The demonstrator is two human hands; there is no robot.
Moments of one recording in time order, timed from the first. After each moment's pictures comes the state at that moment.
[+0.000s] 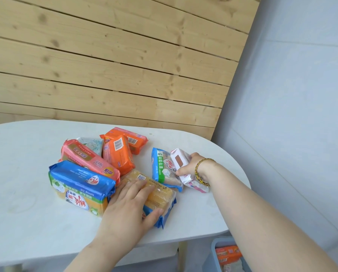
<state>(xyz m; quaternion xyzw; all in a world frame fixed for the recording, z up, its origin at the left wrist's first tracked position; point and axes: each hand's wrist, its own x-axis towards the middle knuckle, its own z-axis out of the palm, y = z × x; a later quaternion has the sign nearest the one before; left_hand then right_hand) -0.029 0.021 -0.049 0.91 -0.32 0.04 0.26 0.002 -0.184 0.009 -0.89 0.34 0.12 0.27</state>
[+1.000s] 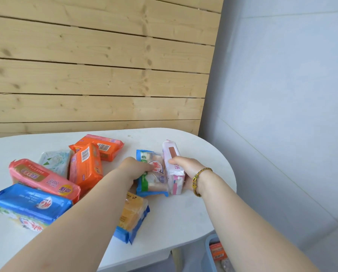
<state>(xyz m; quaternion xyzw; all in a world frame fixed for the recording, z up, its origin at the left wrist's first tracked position) 0.050 -0.095 -0.002 0.83 -0.03 -0.27 0.48 -0.018 -0.227 -0.014 -0.68 0.32 0.03 0.66</state>
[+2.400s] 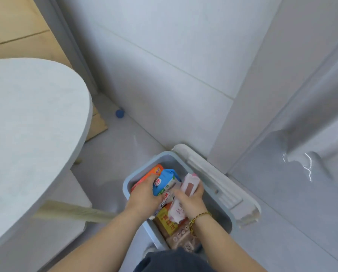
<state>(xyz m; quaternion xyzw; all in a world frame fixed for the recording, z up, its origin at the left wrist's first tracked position) -0.148 -0.275 -0.246 0.82 -0.41 -0.33 0.21 -0.266 -0.327 -0.264 -0.42 0.57 -0.16 0.68</state>
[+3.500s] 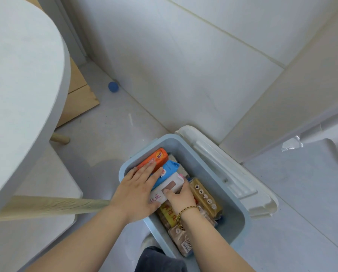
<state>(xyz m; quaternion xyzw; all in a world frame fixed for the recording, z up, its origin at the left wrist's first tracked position) -0.113 -0.259 -0.302 0.73 -0.64 -0.23 -0.04 -0.235 -0.315 -0.322 -0.47 0.60 -0.08 0.64</state>
